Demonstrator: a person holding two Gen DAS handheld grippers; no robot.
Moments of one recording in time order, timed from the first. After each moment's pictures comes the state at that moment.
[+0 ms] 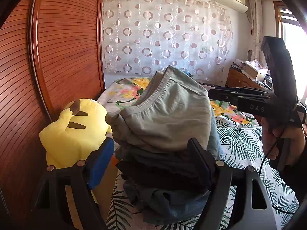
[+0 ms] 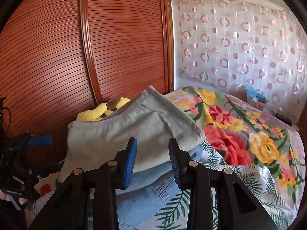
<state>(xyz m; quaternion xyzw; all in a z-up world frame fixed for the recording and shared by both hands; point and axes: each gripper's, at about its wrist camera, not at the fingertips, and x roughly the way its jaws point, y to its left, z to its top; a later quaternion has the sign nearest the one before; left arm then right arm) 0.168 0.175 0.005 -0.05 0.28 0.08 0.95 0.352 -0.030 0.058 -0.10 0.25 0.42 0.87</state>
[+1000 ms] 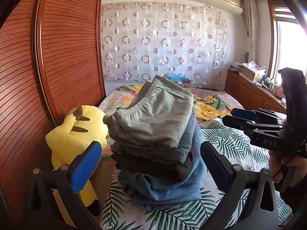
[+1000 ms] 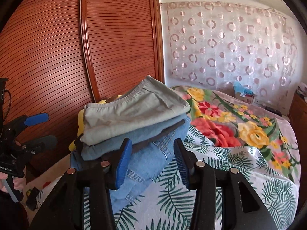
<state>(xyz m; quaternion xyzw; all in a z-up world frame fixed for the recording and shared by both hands) 0.134 0.140 0.023 -0.03 0.26 0.08 0.96 0.269 -0.085 0.058 -0.08 0.24 0.38 0.89</state>
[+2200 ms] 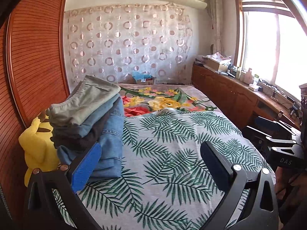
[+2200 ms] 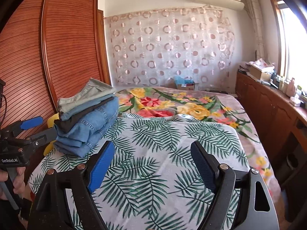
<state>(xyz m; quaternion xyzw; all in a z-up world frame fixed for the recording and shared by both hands) 0.086 -0.009 0.029 -0.01 0.26 -0.03 0.97 0.080 -0.206 0.074 -0.02 0.23 0.19 0.95</state>
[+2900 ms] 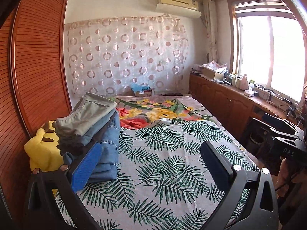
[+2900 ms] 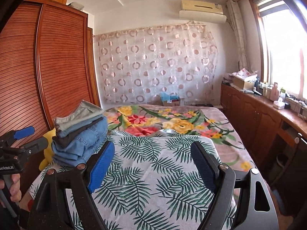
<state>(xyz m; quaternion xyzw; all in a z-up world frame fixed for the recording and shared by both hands) 0.044 -0.031 0.063 0.00 0.22 -0.03 0.98 0.012 -0.208 0.075 0.00 0.17 0.15 0.97</state>
